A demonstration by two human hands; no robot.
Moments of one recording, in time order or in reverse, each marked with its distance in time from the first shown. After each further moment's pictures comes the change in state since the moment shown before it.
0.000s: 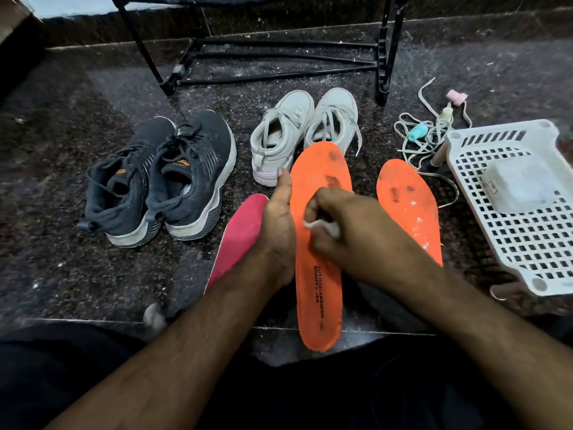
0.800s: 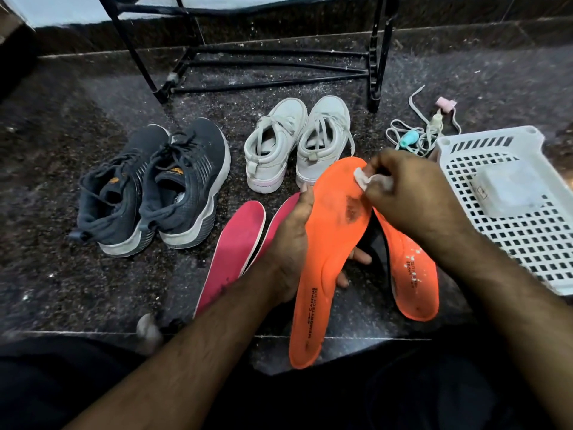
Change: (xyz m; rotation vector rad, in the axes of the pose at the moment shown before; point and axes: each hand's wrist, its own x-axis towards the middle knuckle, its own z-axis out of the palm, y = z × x) left_hand -0.009 0.000 0.026 0.168 -0.286 -0.137; right_hand 0.017 0.055 -0.049 -0.181 0.275 0.313
